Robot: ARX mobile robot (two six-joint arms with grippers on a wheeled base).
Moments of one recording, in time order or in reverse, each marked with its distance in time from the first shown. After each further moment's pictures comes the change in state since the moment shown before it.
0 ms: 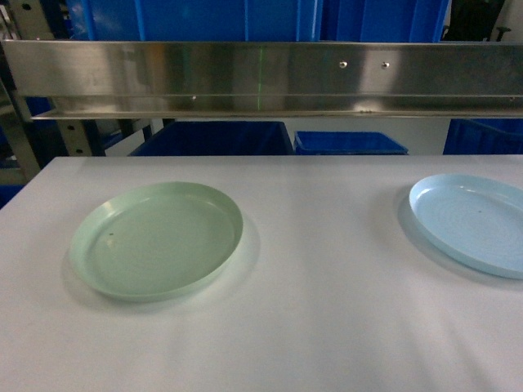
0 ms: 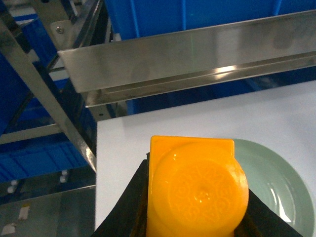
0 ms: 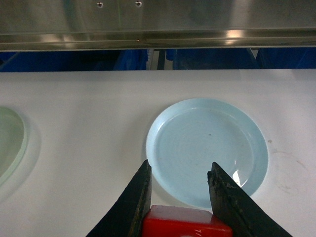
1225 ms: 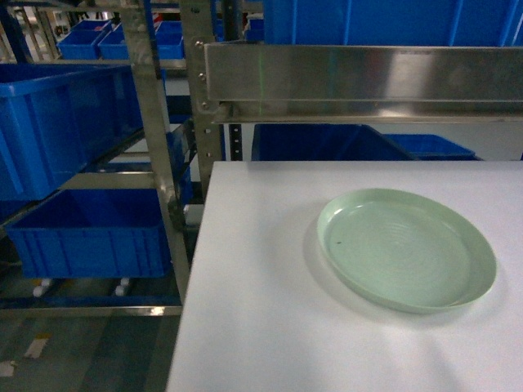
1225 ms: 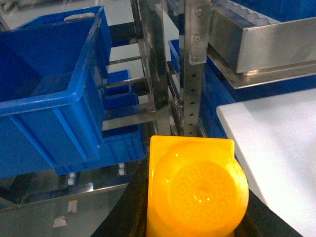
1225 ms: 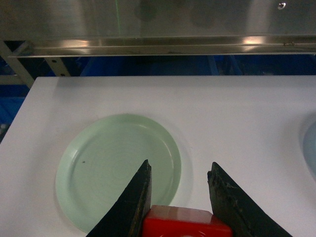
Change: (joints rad) left arm 0.005 0.000 0.000 0.002 -0.005 0.000; right arm -0.001 0.000 0.000 -0.001 -0.002 0.000
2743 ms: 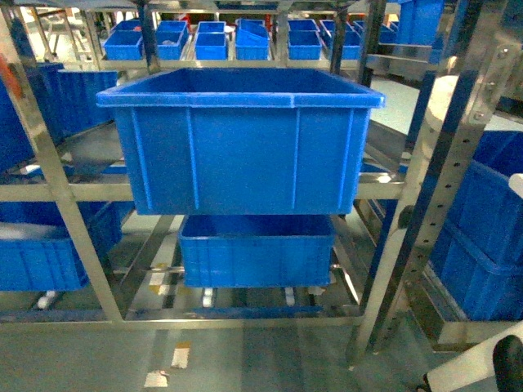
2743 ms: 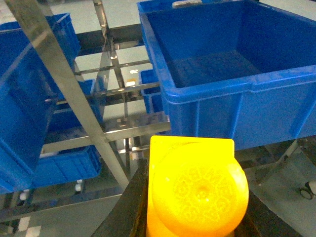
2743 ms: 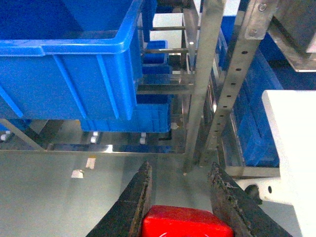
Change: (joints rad) left arm 0.000 0.000 0.000 -0.001 0.000 0.000; right arm 0.001 0.000 0.000 -0.002 -0.002 0.000
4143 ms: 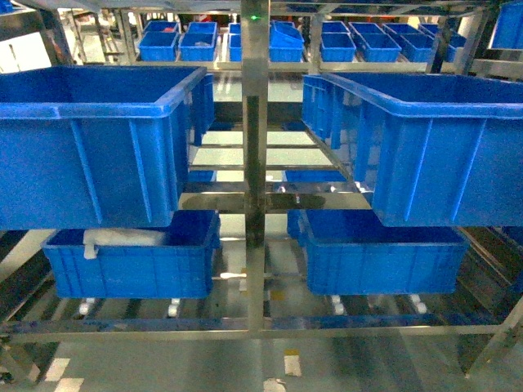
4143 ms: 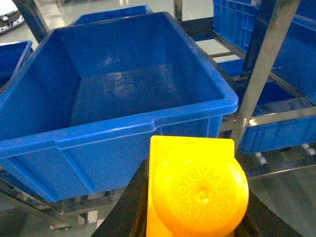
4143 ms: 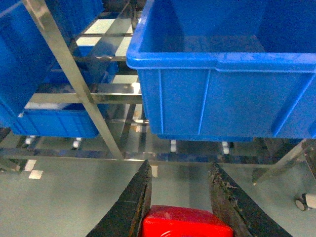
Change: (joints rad) left arm 0.003 -0.001 0.000 0.001 -0.003 0.000; right arm 0.005 0.000 0.000 0.001 -0.004 0.000
